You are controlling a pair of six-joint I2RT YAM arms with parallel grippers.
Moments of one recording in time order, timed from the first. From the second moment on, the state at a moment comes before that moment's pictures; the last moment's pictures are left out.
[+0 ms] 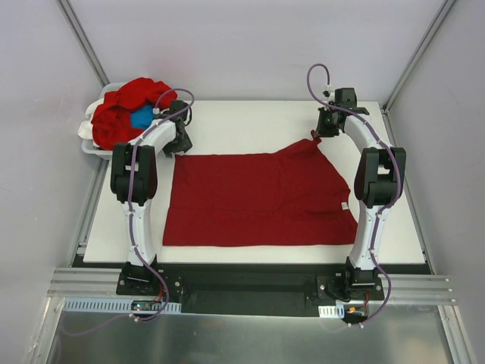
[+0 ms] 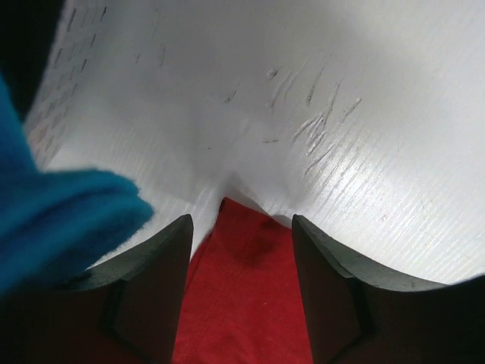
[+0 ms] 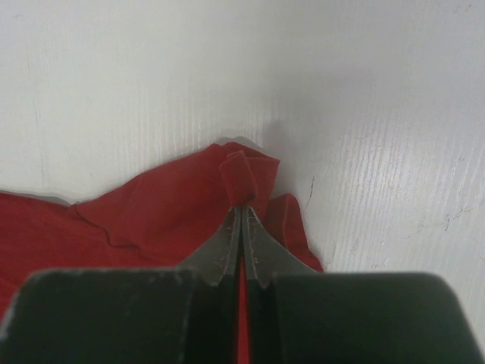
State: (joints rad) left arm -0.13 2.16 1.68 -0.68 -0.31 -0.57; right arm 0.06 2.17 1.83 -0.57 -0.22 0.09
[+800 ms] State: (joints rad) left arm -0.10 2.23 1.82 -0.84 -0.29 -0.65; right arm 0.06 2.17 1.83 -0.57 -0.22 0.10
